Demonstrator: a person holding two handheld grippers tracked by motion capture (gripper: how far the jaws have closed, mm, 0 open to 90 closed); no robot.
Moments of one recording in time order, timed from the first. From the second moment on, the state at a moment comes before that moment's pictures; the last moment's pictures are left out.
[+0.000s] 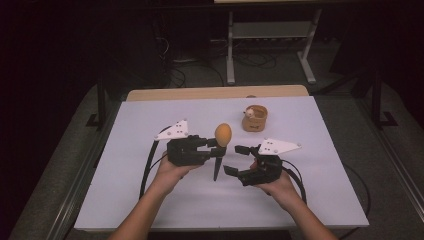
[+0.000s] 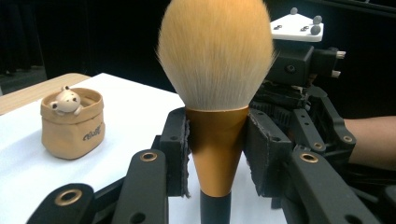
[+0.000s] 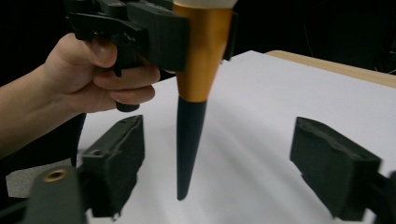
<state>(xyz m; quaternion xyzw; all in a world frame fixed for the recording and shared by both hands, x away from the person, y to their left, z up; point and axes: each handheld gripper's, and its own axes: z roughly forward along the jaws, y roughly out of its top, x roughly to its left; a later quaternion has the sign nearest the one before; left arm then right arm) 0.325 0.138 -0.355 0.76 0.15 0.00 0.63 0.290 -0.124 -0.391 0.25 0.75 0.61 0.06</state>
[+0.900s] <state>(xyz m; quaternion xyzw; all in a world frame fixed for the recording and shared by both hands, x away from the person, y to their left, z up) 0.317 0.119 -0.363 0.76 0.14 0.00 0.63 0.287 -0.110 -0.394 0.25 0.75 0.60 0.05</state>
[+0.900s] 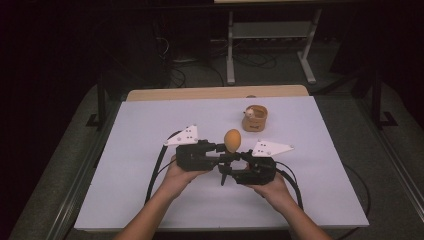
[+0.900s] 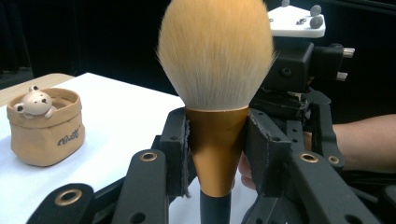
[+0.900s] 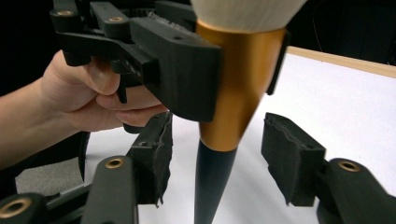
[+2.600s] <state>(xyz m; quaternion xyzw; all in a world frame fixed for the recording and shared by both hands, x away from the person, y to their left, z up) 0.319 0.126 -0.363 0.78 0.15 0.01 0.61 0.290 -0.118 -0.396 0.28 0.75 0.60 0.06</state>
